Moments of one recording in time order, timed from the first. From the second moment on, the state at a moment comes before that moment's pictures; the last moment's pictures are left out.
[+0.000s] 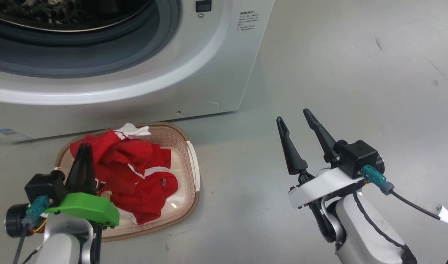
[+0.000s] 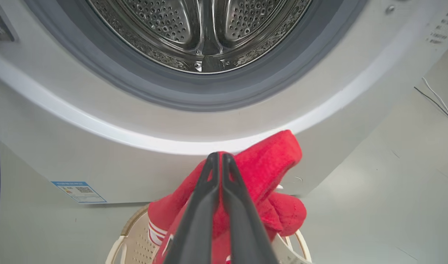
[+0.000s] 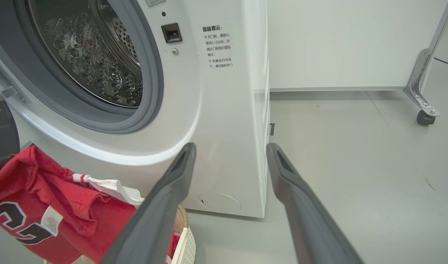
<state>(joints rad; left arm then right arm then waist) -0.14 0.09 -0.10 0.12 -0.34 0.10 -0.09 -0.28 -0.05 0.42 0.24 0.38 0.02 -0.26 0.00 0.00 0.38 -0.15</state>
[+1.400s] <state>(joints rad) -0.48 0.15 -0.03 0.71 -0.41 0.04 0.05 -0.46 -0.05 0.48 0.19 0.45 0.00 -0.26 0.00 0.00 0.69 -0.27</state>
